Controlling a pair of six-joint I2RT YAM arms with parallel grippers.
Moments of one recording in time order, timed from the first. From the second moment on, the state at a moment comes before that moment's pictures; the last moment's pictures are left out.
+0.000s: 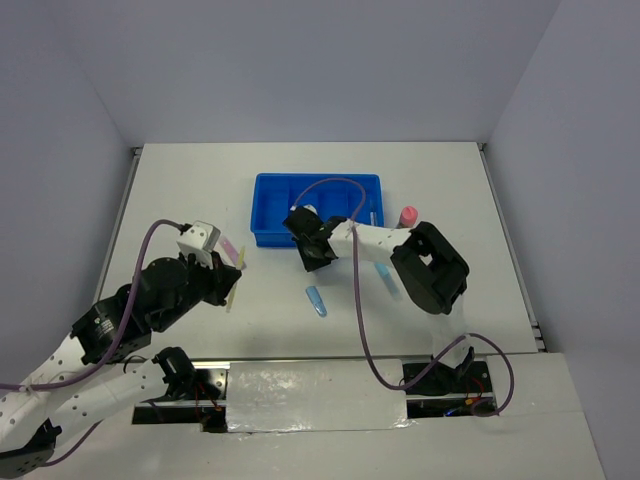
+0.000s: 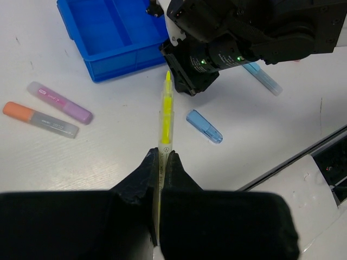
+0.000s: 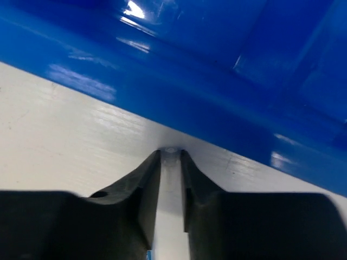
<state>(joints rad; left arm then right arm) -0.86 0.58 0.90 -0.73 -0.31 -0.39 0.84 1.99 1.36 -0.49 0.19 0.43</state>
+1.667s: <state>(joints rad) -0.86 0.62 0.44 0.25 0.20 -0.76 0.89 0.89 0.56 0.59 0.00 0.87</state>
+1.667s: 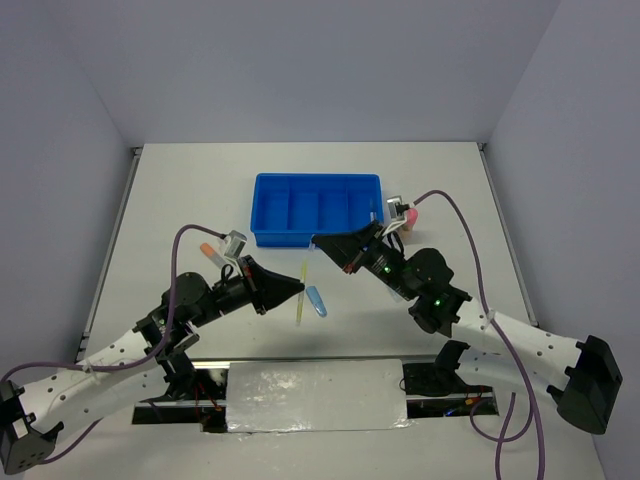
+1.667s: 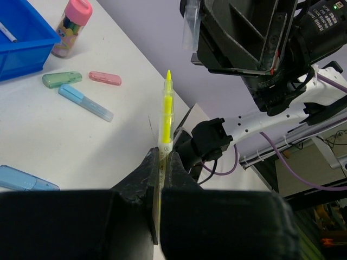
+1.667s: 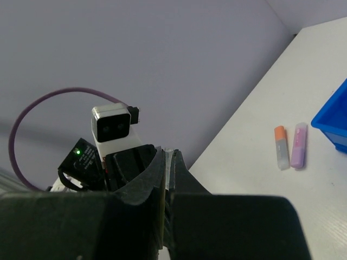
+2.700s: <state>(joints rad) -0.87 0.59 0.45 0.17 0.17 -0.71 0.95 0.97 0.56 0.63 -0.01 0.85</state>
